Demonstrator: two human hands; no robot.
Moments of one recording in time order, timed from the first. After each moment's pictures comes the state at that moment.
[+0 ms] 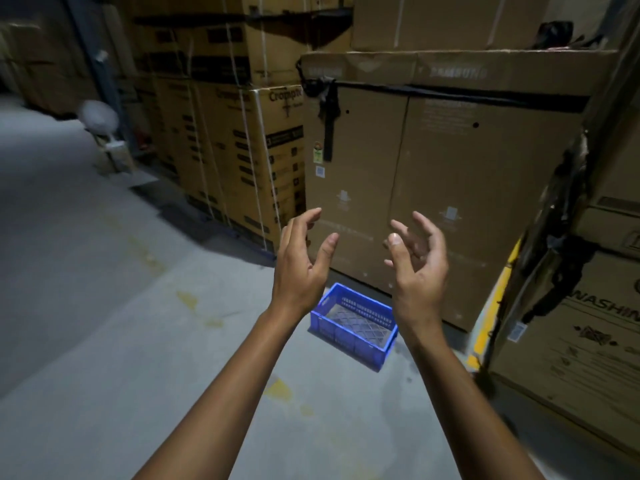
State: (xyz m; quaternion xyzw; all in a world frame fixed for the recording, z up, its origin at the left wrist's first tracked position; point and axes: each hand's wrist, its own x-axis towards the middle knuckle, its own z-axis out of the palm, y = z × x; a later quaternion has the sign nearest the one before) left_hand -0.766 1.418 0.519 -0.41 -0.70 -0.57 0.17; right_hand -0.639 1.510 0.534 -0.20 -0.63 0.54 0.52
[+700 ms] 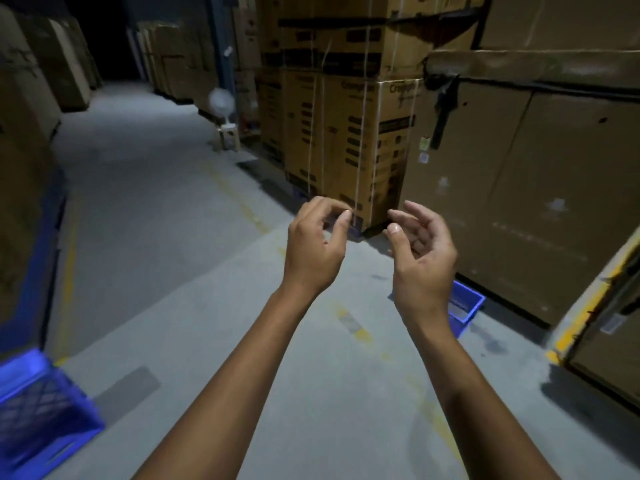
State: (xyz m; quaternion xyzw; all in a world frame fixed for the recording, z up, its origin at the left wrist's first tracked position) left_hand -0.637 0.972 0.548 -0.34 -0.74 -0.52 0.27; right_hand -0.543 1.075 0.549 -0.10 -0.67 0.56 0.47
